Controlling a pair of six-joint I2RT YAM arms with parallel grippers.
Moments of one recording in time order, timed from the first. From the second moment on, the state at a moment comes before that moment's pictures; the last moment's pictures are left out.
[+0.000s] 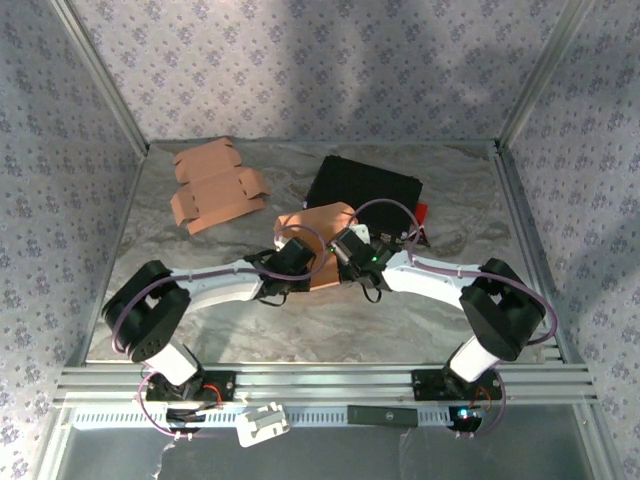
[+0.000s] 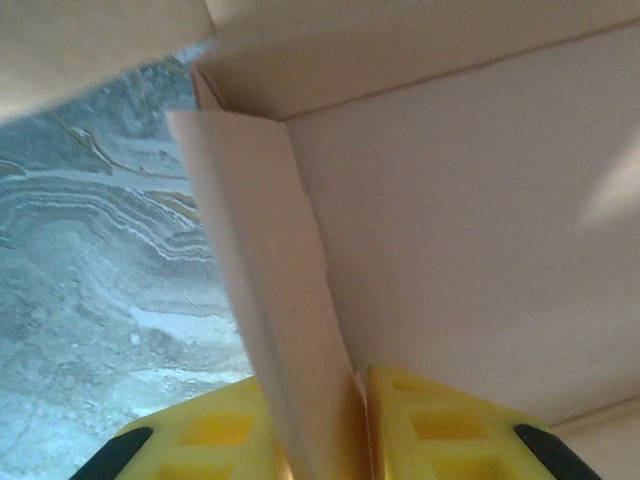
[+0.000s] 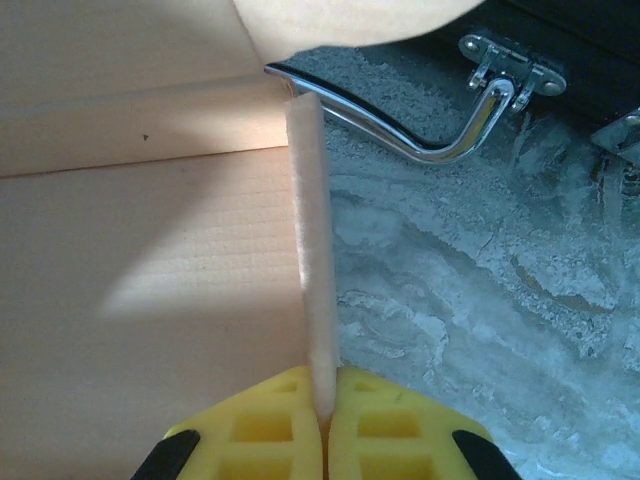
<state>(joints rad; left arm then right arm) -0.87 1.60 0.82 -0.29 -0.20 -0.76 0.83 1.58 0.92 -0.39 0.34 0.60</state>
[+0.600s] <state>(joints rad) -0.94 1.77 1.07 -0.56 -0.42 -0.91 0.78 1.60 0.91 -0.37 0.28 0.63</state>
